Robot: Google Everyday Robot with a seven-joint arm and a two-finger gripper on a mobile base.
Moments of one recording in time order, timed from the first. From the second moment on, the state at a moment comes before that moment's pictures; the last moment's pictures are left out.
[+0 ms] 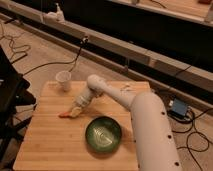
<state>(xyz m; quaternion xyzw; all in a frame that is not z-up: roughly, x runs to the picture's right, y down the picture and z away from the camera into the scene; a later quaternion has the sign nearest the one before) -0.191 0.153 0.898 -0.46 -0.35 0.09 0.81</state>
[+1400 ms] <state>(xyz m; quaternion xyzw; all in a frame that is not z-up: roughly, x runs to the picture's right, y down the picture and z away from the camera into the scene) -0.086 0.161 0.889 -0.47 -0.26 0.16 0.83</state>
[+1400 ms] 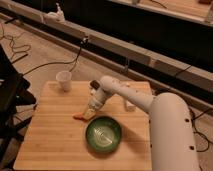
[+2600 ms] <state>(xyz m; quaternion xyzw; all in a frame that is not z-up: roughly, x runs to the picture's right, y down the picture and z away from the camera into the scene) 0.055 0.166 0.885 -0.49 -0.11 0.24 0.83</state>
